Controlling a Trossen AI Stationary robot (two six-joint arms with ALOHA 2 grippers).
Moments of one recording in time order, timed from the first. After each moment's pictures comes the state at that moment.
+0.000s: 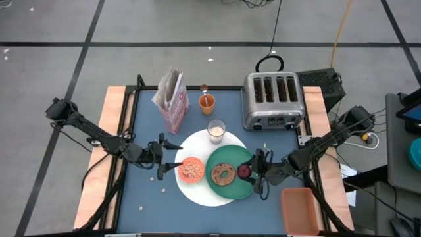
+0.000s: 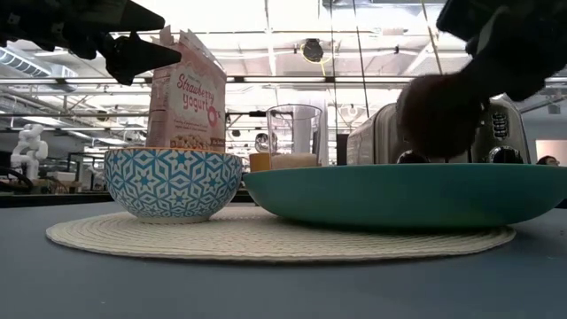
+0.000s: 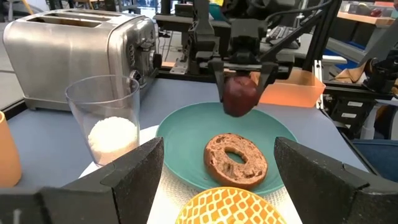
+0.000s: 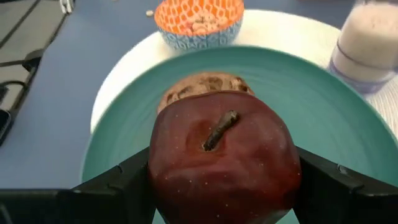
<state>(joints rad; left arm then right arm) -0.47 1.00 0.32 0.53 -0.49 -0.17 0.56 1.33 0.51 0.16 0.49 0.53</state>
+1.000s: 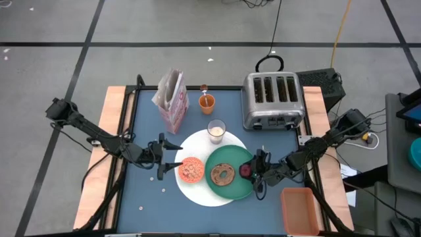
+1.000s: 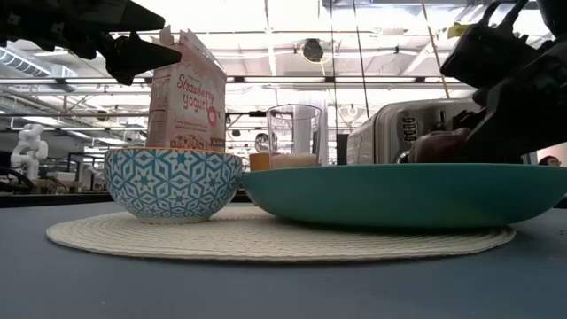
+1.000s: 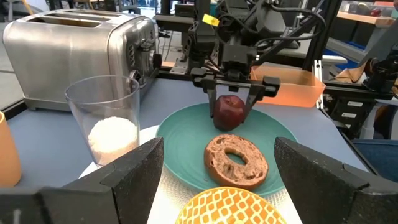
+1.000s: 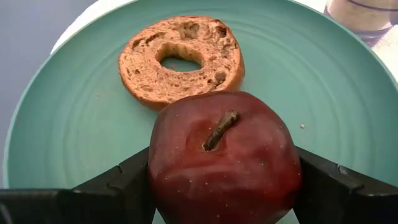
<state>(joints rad) -0.47 1.00 0.32 0.53 -0.49 -0.17 0.56 1.43 0.43 0.23 0.50 0.56</state>
